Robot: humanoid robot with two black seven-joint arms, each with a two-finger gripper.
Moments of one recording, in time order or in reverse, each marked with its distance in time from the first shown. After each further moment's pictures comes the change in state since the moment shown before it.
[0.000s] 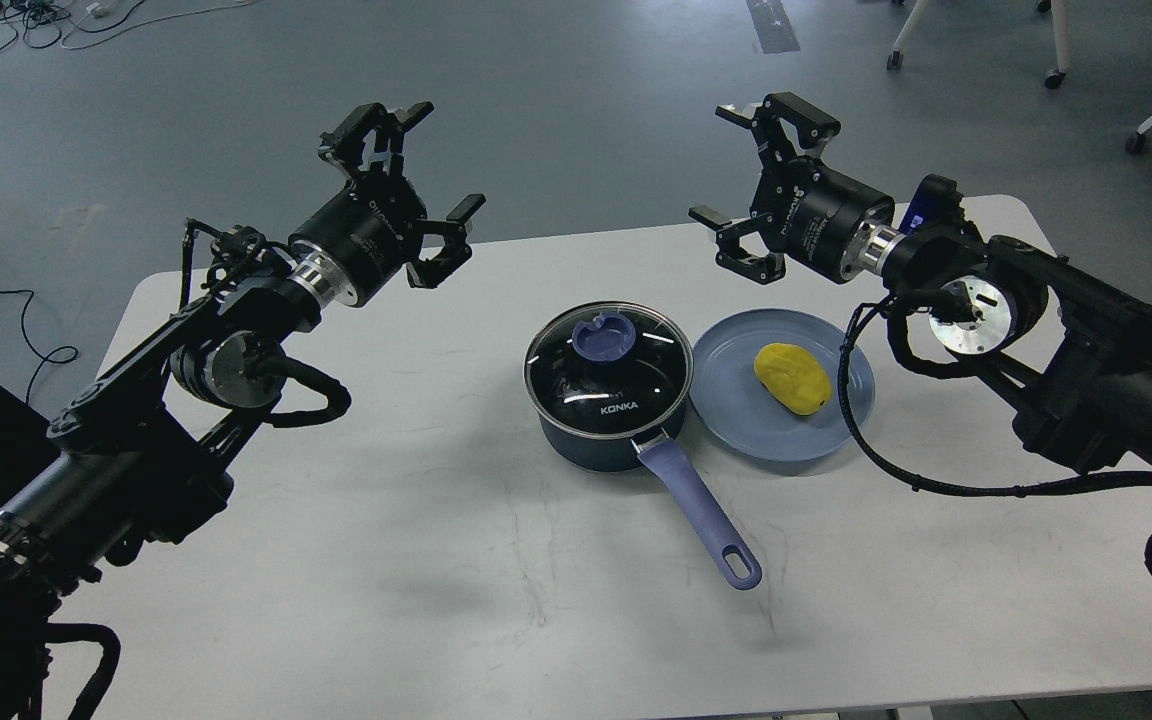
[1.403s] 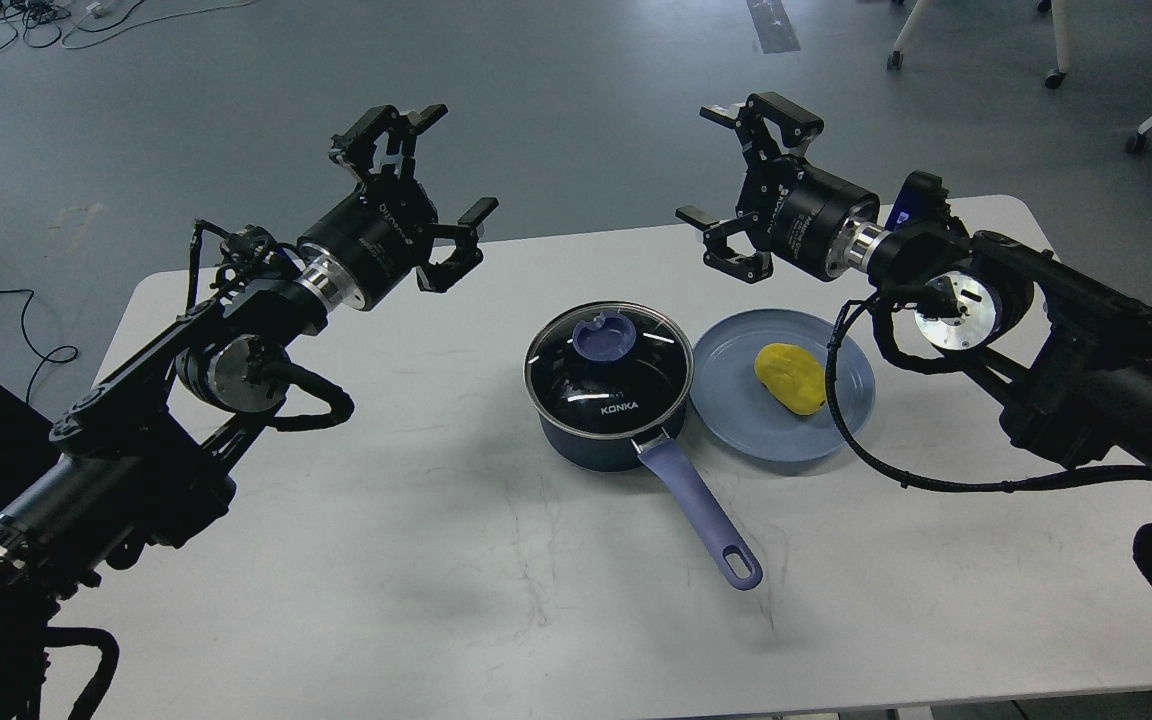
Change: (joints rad) left arm 0.007 0.003 0.003 -0.028 0.001 -0.014 0.003; right arm 0.023 0.014 -0.007 0.004 -0.005 -0.018 -0.003
